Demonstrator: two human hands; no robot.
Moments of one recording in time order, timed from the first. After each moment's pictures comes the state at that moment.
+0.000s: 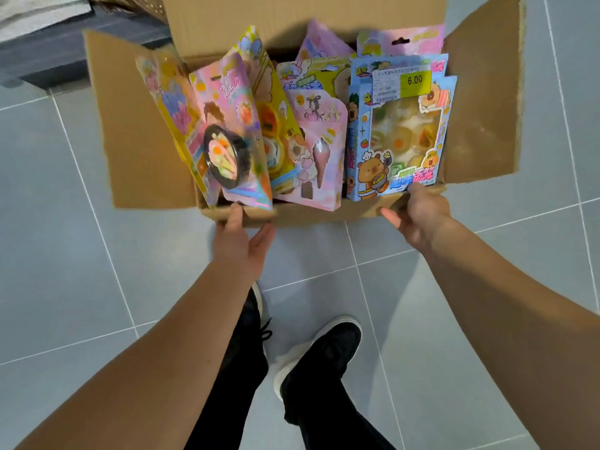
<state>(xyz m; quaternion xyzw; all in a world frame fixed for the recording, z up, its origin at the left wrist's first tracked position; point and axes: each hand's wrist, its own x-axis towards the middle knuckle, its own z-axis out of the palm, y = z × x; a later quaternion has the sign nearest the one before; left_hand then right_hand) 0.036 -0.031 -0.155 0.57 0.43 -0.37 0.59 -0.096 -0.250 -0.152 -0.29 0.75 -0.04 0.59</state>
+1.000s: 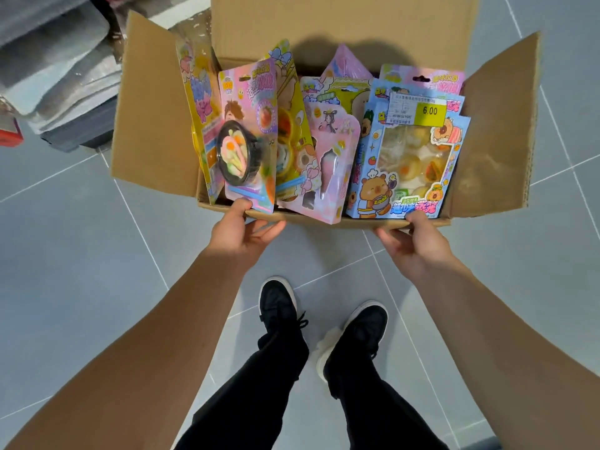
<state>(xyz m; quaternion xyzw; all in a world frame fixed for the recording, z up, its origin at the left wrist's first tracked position) 0.101 -0.016 -0.084 0.53 0.40 -0.48 0.58 -0.120 -0.175 -0.082 -0.04 0.72 -0.17 0.67</state>
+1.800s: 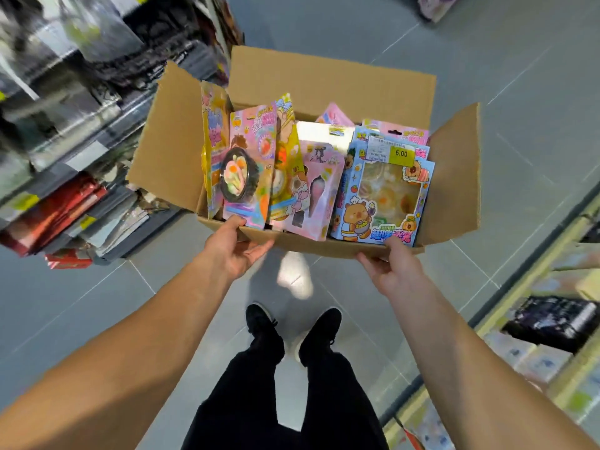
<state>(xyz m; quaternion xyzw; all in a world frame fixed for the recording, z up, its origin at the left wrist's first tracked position) -0.032 -0.102 0.353 0.63 0.24 -0.57 0.48 -0.283 -0.169 0.349 0.06 0.72 -0.29 0.63</state>
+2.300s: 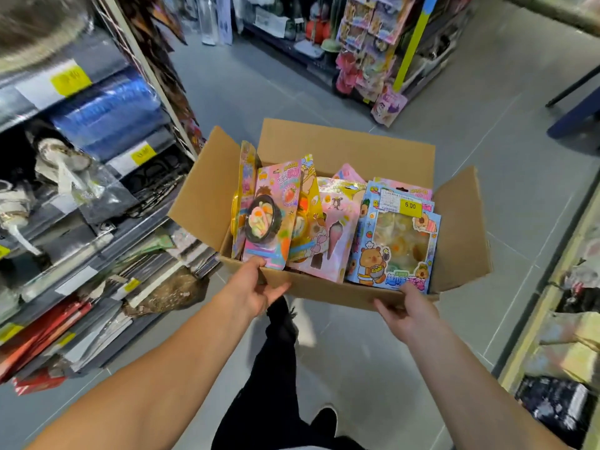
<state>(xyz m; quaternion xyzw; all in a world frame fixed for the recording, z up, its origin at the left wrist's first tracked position) -0.064 -0.271 0.446 0.61 0.19 -0.61 0.47 -0.312 -0.303 0.451 0.11 0.70 -0.36 0.61</state>
